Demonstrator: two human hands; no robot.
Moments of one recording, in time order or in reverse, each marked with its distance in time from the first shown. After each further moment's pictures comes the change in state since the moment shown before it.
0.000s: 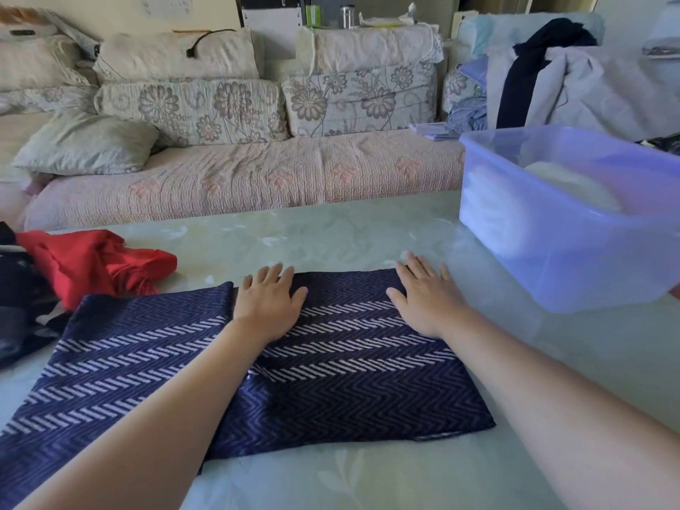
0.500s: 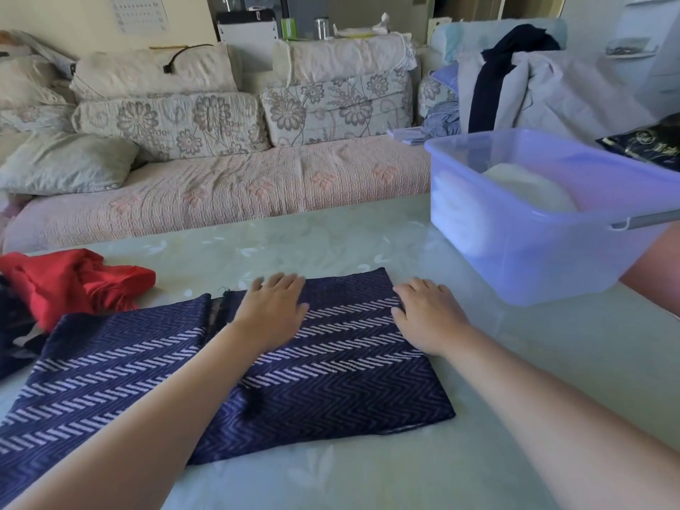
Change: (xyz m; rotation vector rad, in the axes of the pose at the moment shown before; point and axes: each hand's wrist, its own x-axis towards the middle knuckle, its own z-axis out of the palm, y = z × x) left_hand -0.009 0.047 -0.027 0.082 -0.036 0.185; right_hand -0.048 0.029 -0.003 0.018 0.109 -0.009
